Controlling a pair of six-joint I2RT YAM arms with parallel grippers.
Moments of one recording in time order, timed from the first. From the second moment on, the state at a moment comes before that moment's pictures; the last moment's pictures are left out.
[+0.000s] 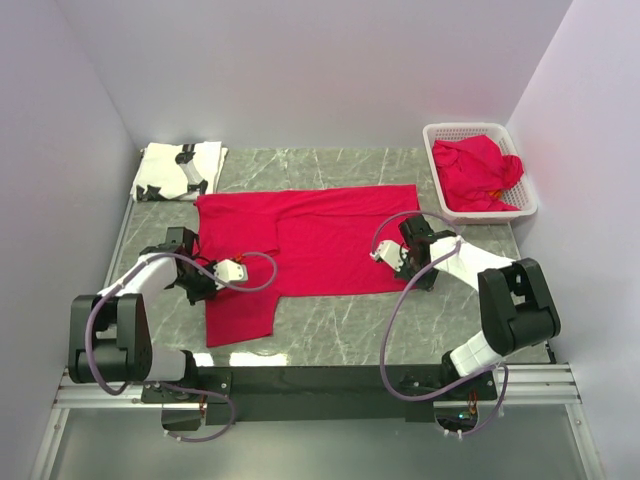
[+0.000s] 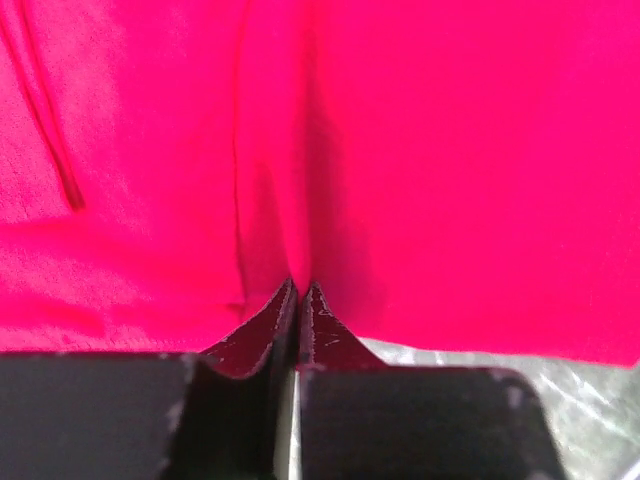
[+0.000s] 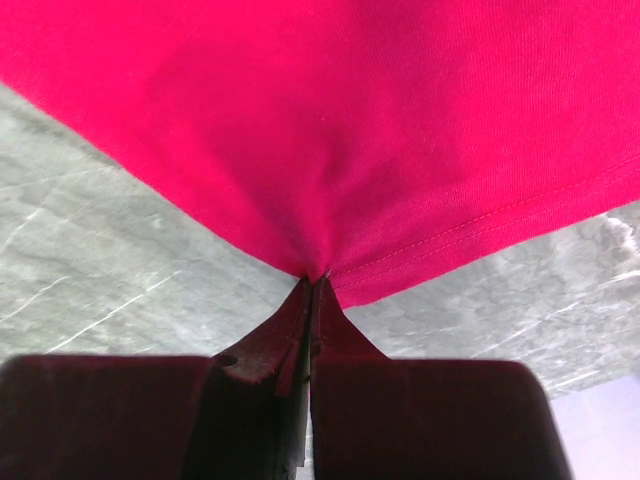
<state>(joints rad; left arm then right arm) 0.03 1.36 0.68 -0.71 0.41 1.32 0.28 1.54 0.81 -0.65 0.08 -0.81</state>
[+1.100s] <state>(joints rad) 0.24 1.42 1.08 -1.14 0.55 1.37 0.24 1.38 0.97 -0.87 -0.02 -0.82</state>
